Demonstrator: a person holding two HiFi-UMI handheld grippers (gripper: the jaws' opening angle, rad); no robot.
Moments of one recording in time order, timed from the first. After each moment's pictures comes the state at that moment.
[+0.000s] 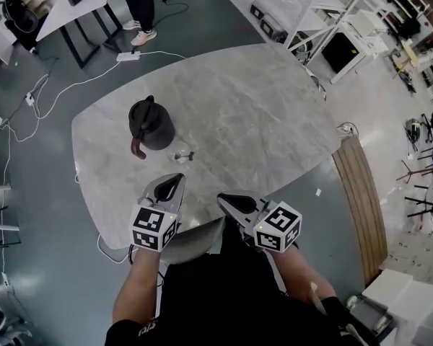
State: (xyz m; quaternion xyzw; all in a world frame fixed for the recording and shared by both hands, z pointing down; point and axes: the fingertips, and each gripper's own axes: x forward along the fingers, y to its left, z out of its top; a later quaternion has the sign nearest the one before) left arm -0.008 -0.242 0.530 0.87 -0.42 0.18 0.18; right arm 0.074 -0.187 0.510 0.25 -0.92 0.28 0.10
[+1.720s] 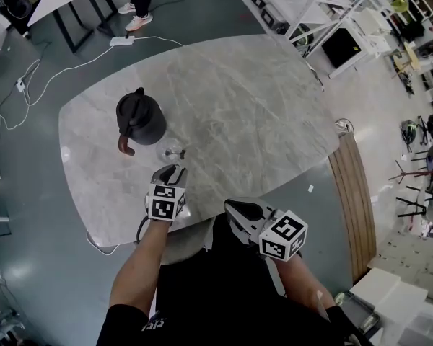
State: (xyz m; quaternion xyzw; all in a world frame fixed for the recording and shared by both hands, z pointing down) left arm 0.002 -0.277 0.692 0.80 -0.46 0.28 0.27; right arm 0.112 -0.182 0.539 0.27 -0.90 0.32 0.14
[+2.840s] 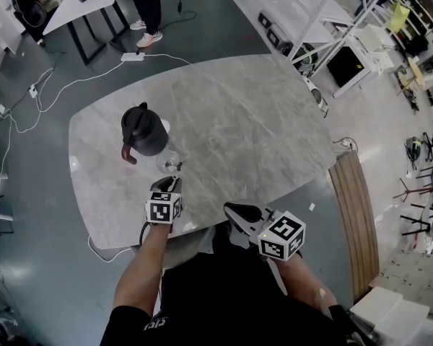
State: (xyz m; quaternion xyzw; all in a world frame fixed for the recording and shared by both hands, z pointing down) left arm -0.005 -0.277 0.693 0.76 -0.51 0.27 0.30; right arm 0.133 -0.195 0.515 0.24 -0.92 0.29 0.14
